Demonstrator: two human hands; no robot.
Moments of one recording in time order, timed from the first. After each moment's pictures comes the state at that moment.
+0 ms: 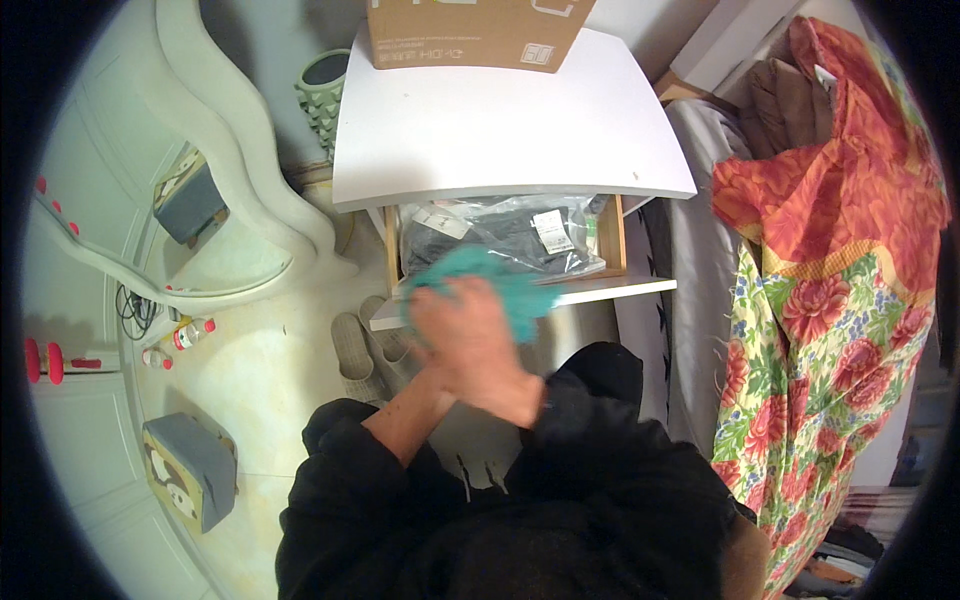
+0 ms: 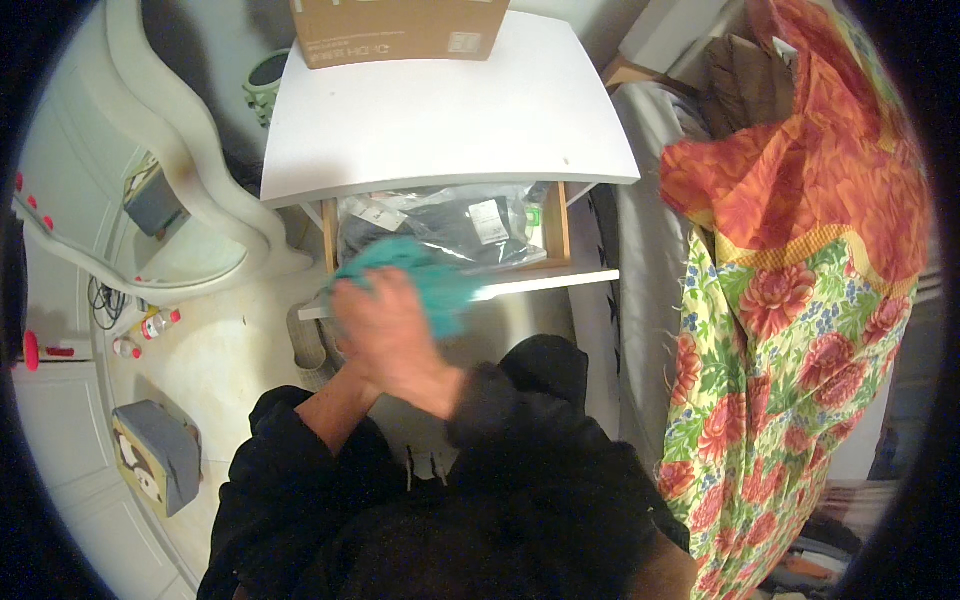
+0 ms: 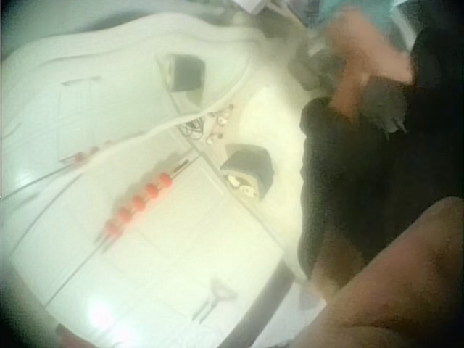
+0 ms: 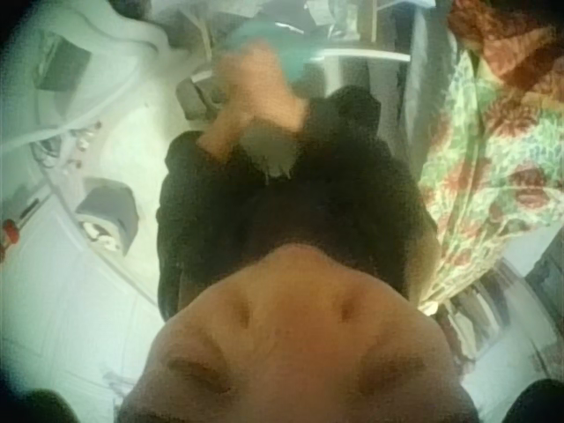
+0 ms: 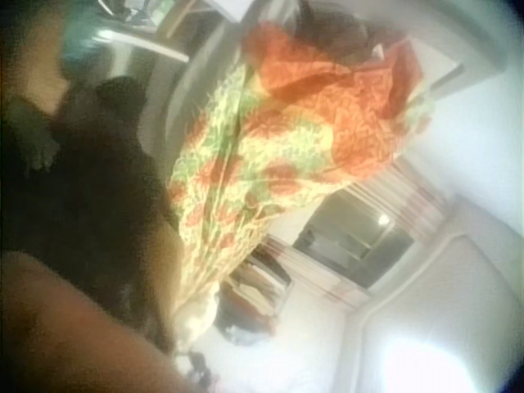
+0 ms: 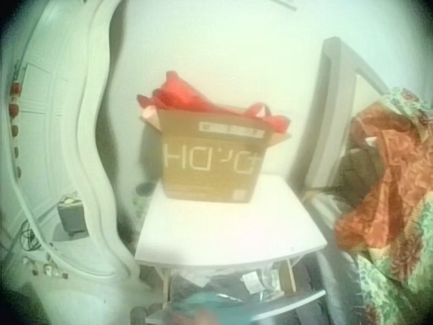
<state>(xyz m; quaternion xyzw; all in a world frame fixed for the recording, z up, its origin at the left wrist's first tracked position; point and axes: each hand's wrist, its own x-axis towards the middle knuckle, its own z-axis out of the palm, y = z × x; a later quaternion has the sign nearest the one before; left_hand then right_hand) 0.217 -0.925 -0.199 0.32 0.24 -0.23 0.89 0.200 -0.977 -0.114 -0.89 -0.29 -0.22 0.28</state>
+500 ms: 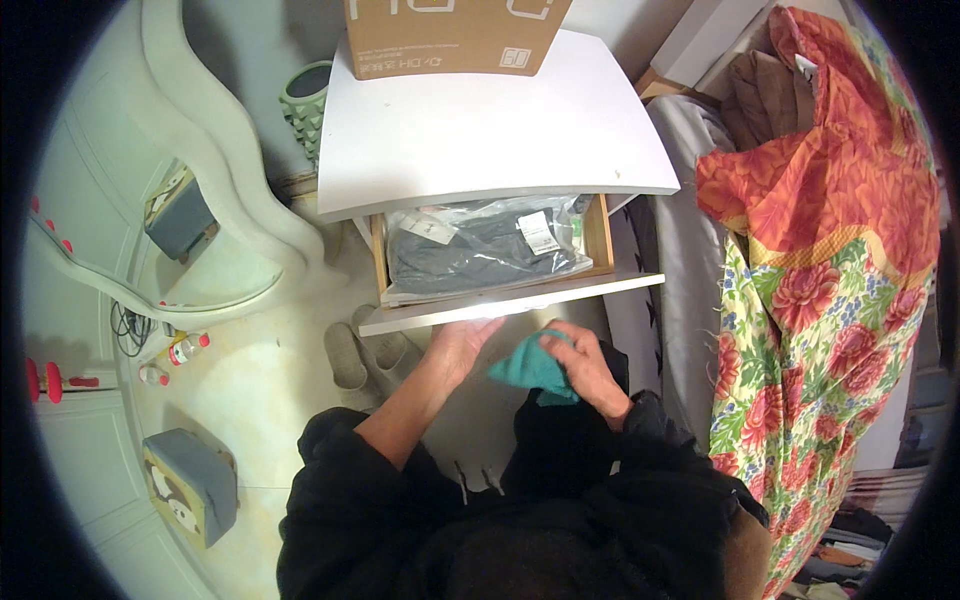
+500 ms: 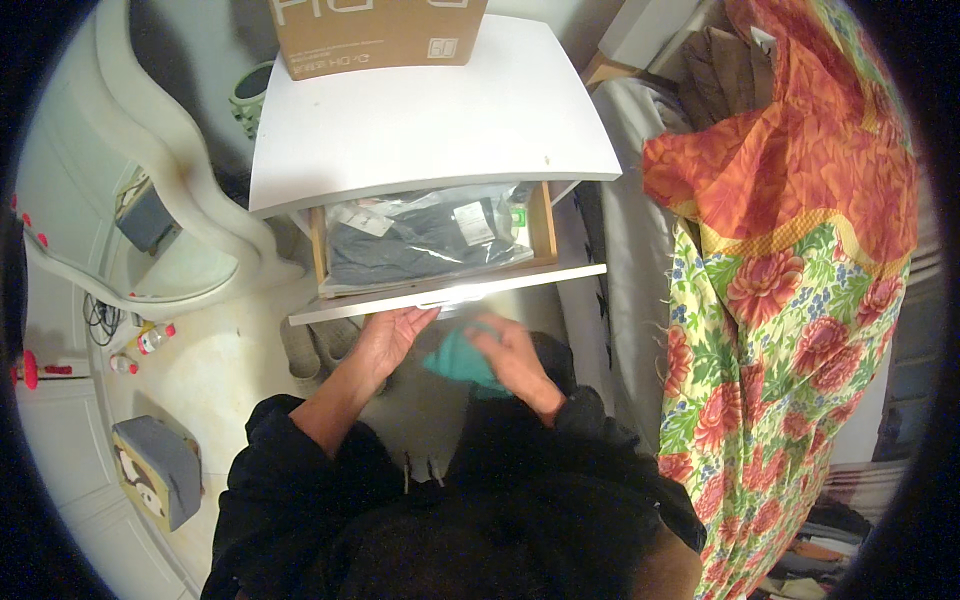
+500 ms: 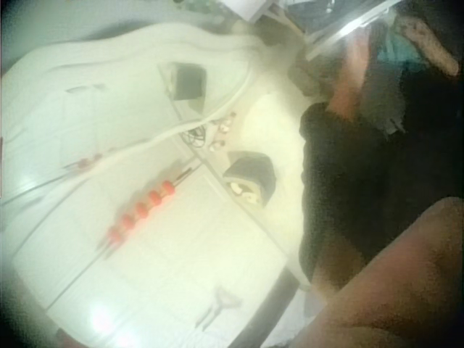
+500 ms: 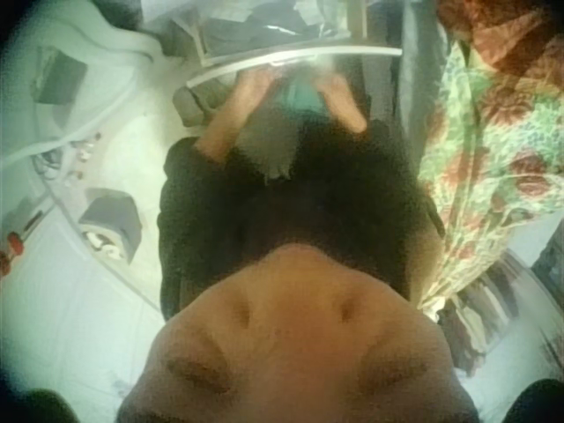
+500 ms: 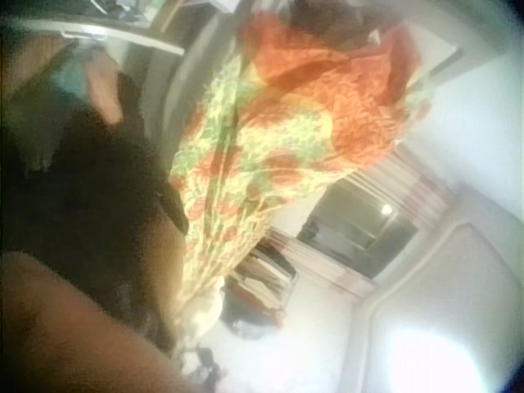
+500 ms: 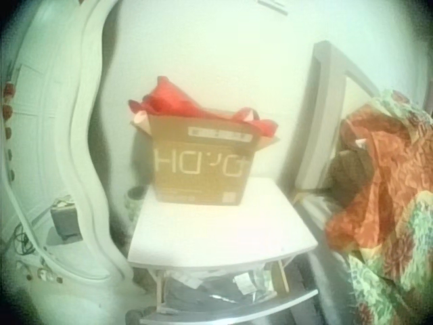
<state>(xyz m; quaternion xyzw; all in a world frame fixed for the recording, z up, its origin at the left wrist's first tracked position) 0.218 -0.928 -0.200 0.31 0.22 -0.26 0.89 0.153 -1.120 -0.124 -0.76 0.12 0.19 0.61</state>
